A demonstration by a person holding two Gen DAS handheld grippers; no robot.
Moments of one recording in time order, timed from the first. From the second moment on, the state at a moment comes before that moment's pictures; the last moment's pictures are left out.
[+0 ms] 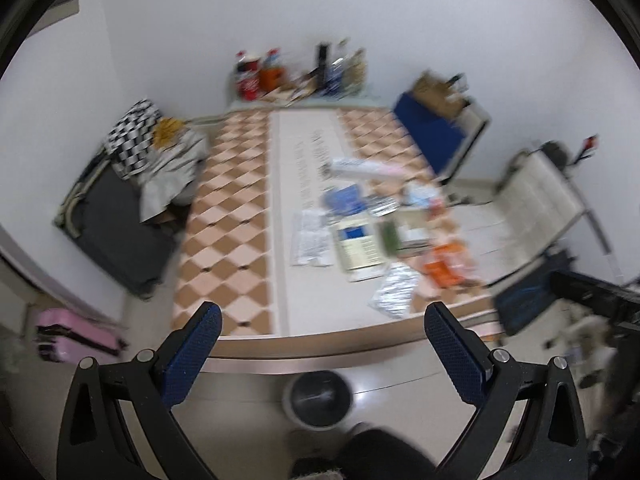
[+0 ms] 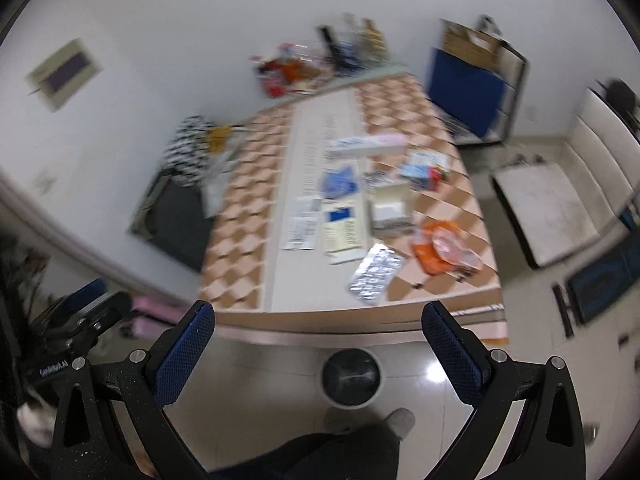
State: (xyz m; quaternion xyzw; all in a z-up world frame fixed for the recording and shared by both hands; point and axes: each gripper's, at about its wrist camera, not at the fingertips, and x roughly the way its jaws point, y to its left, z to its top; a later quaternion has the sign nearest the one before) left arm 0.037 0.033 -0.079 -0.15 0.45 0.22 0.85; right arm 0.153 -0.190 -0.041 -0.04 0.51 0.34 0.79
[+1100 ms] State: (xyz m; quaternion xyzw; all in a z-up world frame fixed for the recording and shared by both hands) left arm 0.296 0.177 -0.364 -0.19 0.68 0.21 0.68; right arm 0.439 0.016 -0.353 -0.19 0.69 0.20 0.67
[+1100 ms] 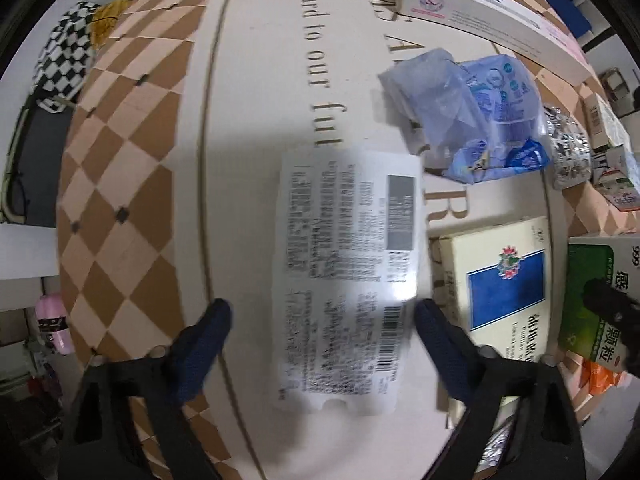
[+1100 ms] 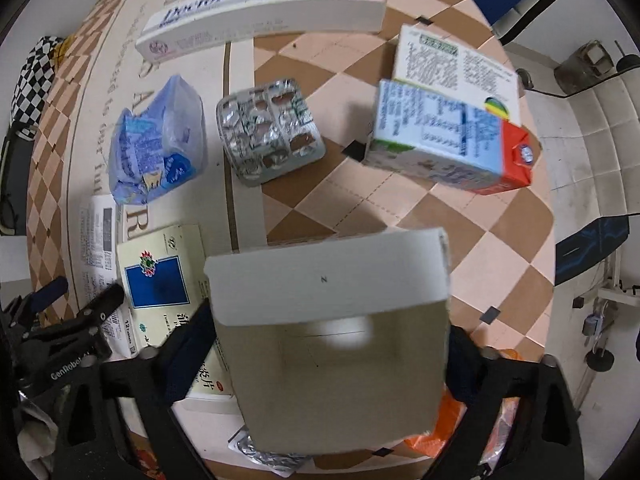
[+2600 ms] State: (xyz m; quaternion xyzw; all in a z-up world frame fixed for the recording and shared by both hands) left arm 0.139 0.111 -0.229 -0.17 0.55 0.23 0.78; right arm 0.302 -0.052 -0.239 -0.12 0.61 0.22 0.75
